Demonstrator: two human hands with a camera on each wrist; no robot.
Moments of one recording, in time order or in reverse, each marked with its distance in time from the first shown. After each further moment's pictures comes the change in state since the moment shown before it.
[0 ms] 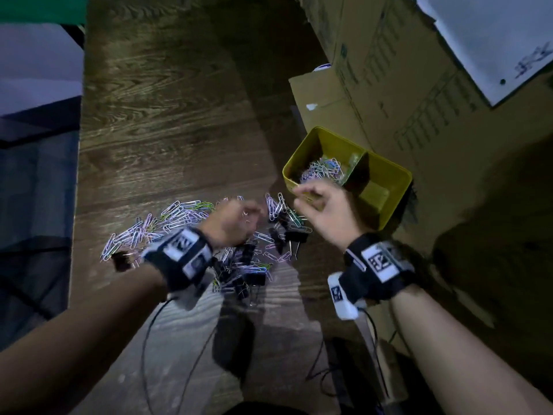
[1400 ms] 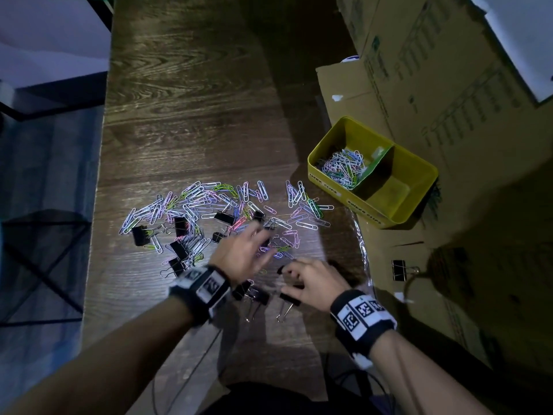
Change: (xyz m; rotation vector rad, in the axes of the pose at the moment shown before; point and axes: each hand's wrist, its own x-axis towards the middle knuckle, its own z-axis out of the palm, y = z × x) left_hand -0.060 -0.067 0.069 0.432 0.216 0.210; right_hand -0.094 0.041 0.070 -0.609 -0.667 0.064
